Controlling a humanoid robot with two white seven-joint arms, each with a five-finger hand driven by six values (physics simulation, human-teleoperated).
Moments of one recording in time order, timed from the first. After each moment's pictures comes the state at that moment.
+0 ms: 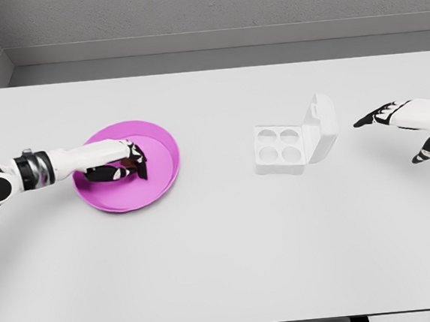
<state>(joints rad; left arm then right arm) -0.63 0.61 -0.68 -1.11 -0.16 -0.60 -0.59 -0.54 -1.04 0.56 -1.38 0.17 -0.55 0.61</state>
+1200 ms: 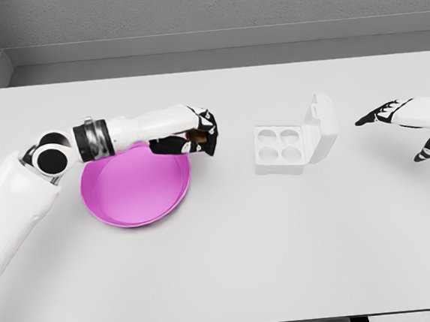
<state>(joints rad) -0.71 0.41 -0.68 -1.24 -0.08 -0.61 -0.61 -0.54 -1.04 0.56 -1.38 0.17 -0.55 0.61</state>
